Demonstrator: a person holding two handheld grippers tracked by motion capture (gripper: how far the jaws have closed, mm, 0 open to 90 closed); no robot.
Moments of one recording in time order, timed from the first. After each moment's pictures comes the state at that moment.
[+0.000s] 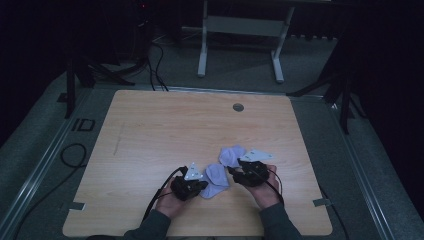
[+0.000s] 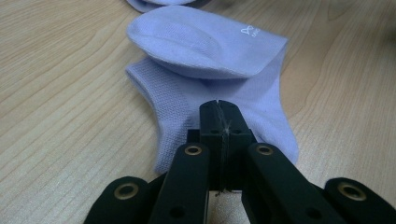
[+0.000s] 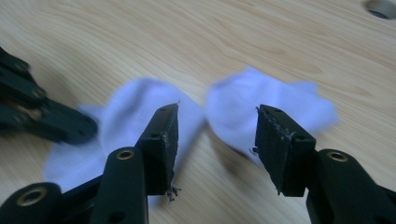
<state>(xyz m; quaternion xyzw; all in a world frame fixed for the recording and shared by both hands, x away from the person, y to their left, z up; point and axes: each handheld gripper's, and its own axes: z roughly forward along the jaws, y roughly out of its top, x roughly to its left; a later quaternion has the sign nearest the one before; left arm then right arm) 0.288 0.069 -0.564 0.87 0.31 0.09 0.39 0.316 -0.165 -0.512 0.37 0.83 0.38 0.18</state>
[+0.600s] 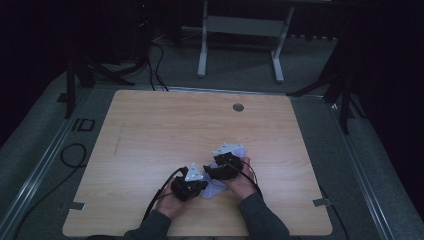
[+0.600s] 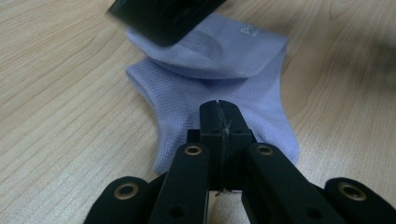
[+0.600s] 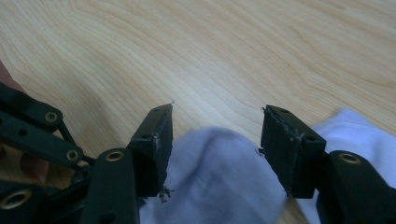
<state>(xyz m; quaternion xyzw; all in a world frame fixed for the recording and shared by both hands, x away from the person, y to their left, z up) 0.286 0.068 -0.564 0.87 0.30 0.10 0.38 0.342 -0.100 -0.525 0.34 0.86 0.36 0.12</state>
